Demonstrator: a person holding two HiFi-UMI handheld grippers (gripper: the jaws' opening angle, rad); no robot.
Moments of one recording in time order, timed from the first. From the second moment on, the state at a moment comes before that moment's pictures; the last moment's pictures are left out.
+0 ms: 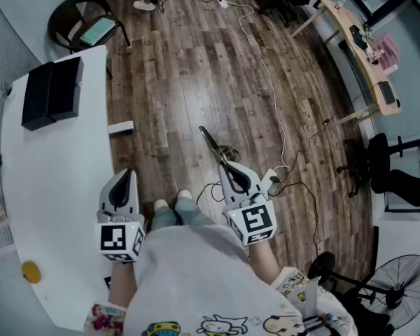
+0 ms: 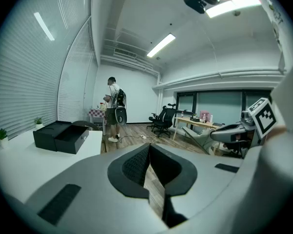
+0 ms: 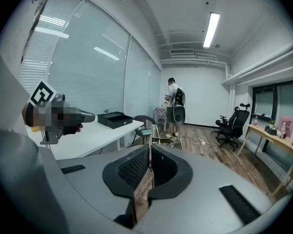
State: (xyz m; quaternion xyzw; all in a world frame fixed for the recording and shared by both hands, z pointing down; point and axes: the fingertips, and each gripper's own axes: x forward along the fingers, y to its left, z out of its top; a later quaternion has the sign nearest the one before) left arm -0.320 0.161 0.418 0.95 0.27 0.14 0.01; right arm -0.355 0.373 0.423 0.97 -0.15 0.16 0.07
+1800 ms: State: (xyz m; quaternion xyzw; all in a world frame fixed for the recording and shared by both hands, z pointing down) left arm -0.034 0.150 0.409 0.96 0.24 0.13 0.01; right arm -0.054 0.368 0.426 0.97 -0.18 0.17 0.04
